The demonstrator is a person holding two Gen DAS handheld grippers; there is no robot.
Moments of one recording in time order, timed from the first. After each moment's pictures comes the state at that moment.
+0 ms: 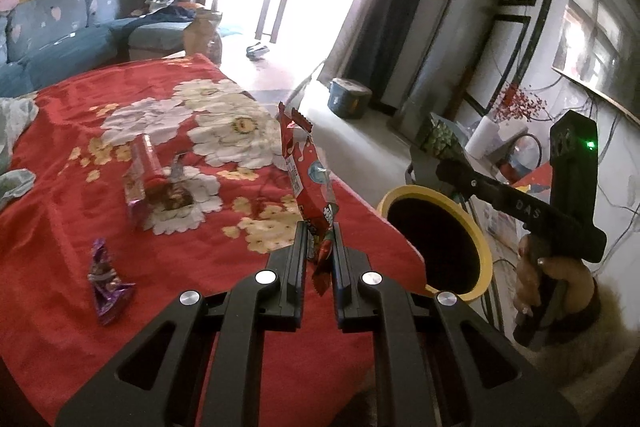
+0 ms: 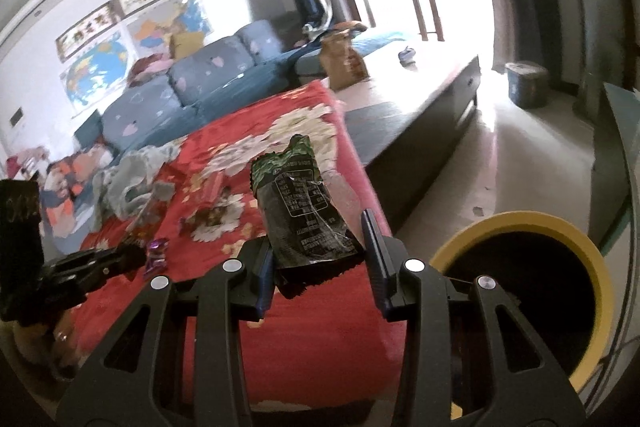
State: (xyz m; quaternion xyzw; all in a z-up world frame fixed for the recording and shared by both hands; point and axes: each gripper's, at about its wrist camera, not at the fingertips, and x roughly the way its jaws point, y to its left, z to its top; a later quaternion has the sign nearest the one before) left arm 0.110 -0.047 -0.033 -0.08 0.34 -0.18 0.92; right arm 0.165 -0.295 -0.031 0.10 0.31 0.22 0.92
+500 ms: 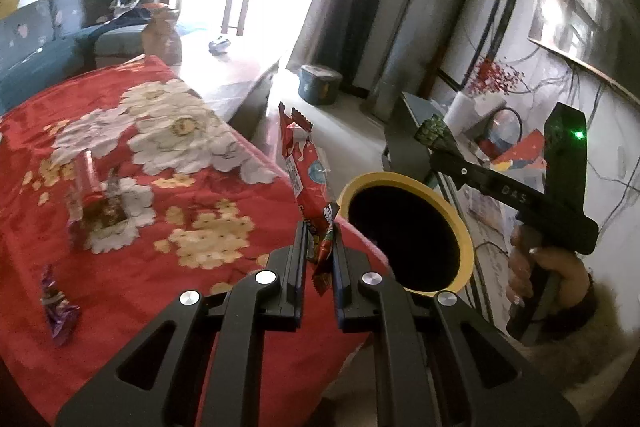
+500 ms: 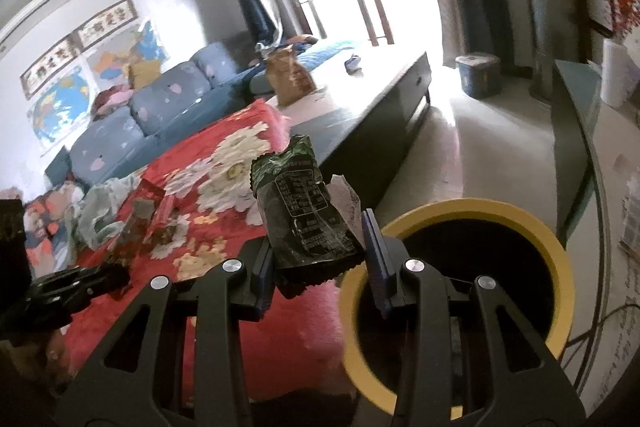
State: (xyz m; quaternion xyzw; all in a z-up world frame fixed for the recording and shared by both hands) left arm 0.122 -0.108 -0.038 -0.04 0.35 -0.23 0.91; right arm 0.159 -0.361 -0.047 0.15 0.31 0.14 0.93
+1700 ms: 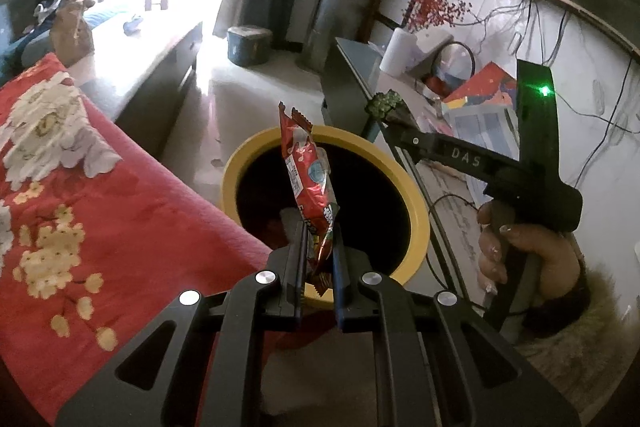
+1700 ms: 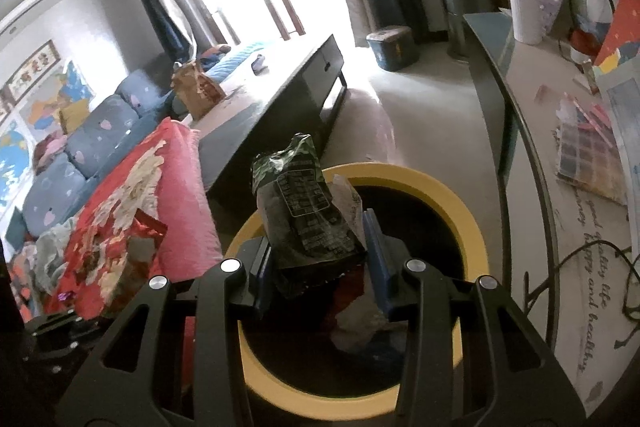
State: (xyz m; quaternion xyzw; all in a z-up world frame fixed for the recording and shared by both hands) left arm 0.147 -0.237 -0.093 0.01 0.40 -0.33 0.85; right arm 0.154 -0.446 -0.101 0.21 0.34 0.01 0.92
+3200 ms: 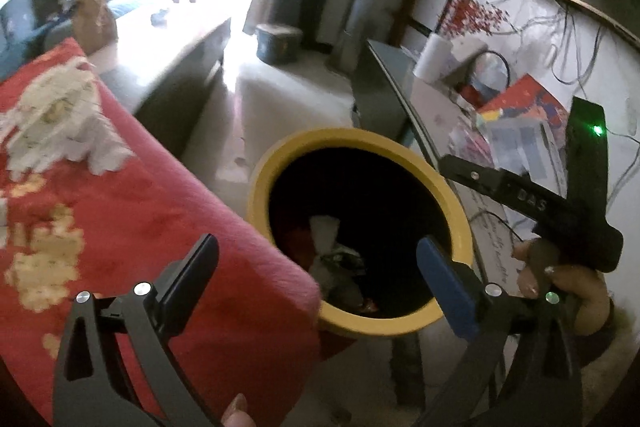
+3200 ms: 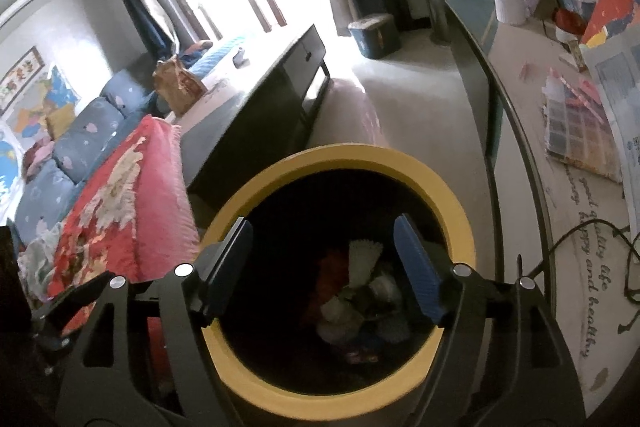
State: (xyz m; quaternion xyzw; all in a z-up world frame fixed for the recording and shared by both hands) left arm 0.178 -0.239 -0.109 0.00 0.40 -0.27 0.88; right arm 0.155 -0.458 -0.117 0.22 0.35 -0.01 0.91
